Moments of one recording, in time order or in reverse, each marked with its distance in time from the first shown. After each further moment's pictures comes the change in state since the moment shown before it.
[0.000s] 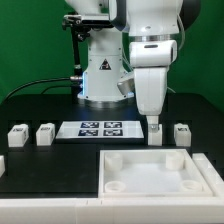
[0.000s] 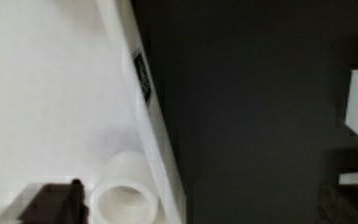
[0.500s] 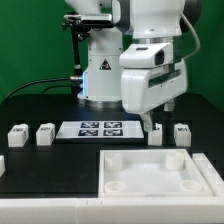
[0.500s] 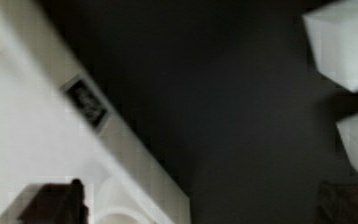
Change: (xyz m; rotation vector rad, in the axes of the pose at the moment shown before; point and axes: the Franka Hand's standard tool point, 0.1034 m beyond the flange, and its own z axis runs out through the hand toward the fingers) arm 0.013 -0.024 0.006 0.010 0.010 0.525
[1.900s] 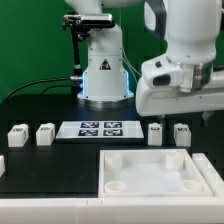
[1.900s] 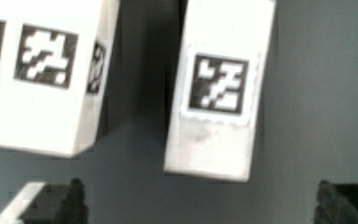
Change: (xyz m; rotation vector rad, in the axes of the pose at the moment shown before) arm 0.006 -0.071 0.029 0.186 -0.420 0.767
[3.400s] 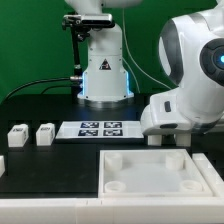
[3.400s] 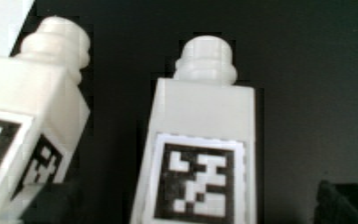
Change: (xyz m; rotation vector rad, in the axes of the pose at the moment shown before) arm -0.014 -0.005 0.039 -0.014 -0.433 0.021
